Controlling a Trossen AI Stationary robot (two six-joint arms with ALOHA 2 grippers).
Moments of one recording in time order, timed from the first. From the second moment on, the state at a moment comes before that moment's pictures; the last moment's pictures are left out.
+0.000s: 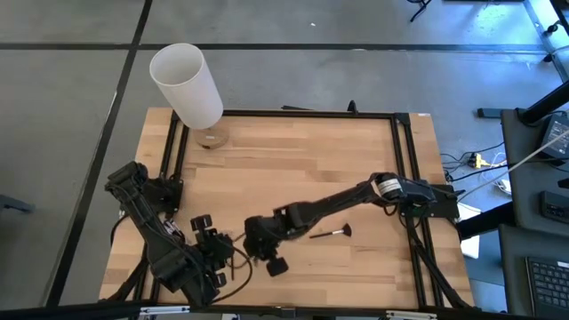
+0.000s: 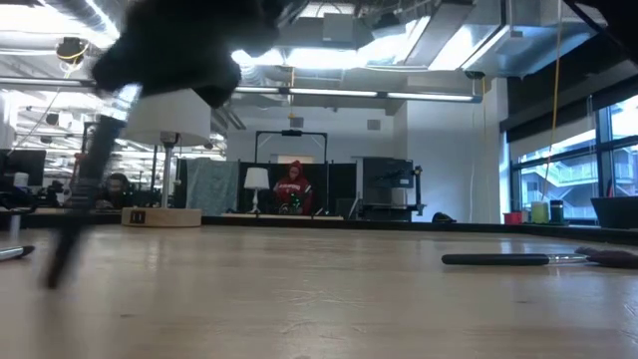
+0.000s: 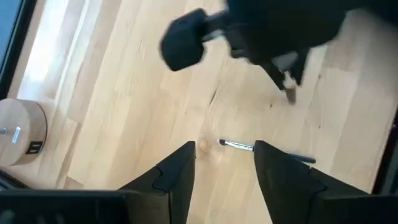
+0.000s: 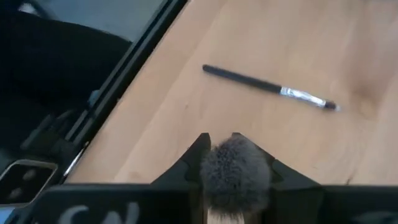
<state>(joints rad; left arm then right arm) -0.86 1.80 1.78 -1.57 -0.53 -1.16 0.30 2.29 2.00 -0.54 -0.23 -0.11</state>
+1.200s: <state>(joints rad) -0.83 1.58 1.78 -1.56 -0.82 -1.13 0.38 1.67 1.20 -0.13 0.24 -0.09</state>
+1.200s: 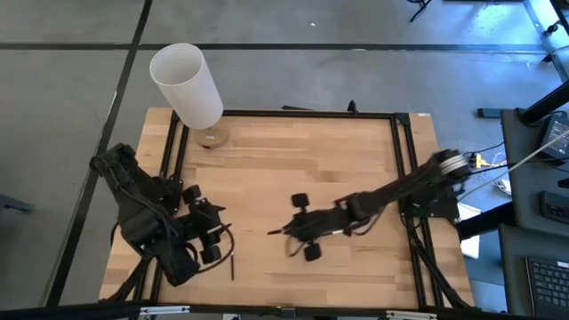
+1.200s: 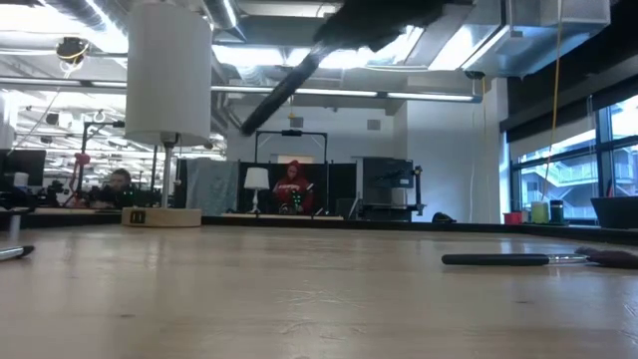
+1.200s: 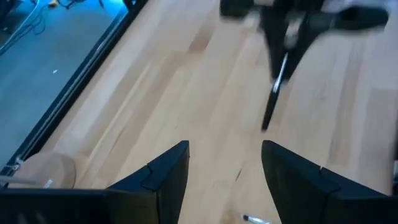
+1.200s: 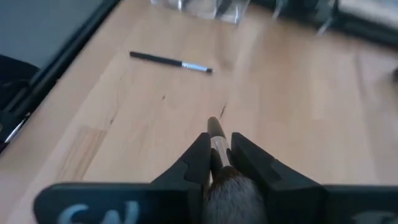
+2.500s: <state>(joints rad) -0.23 1.70 1.17 -0.02 0.15 -0.27 0.35 1.43 0.92 0.11 0.03 -0.18</state>
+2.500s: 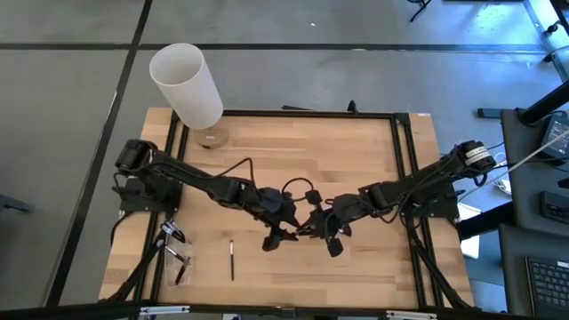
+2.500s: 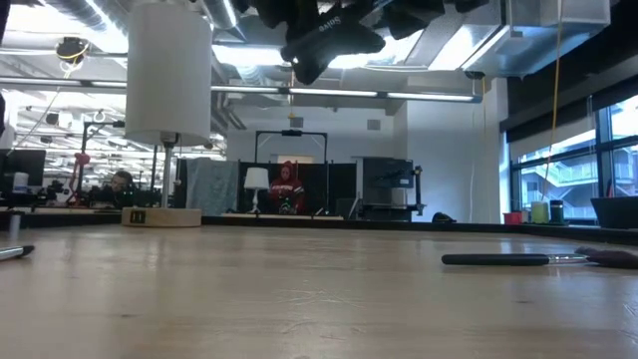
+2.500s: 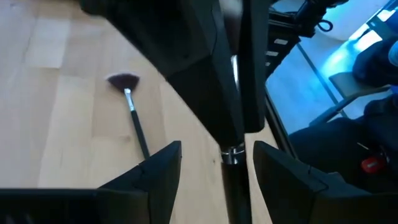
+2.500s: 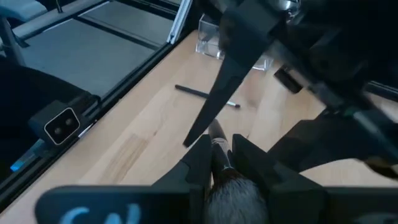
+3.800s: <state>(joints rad) -0.61 1.46 1.17 -0.85 -0.62 -1.05 0.34 1.38 0.92 0.10 0.49 0.07</state>
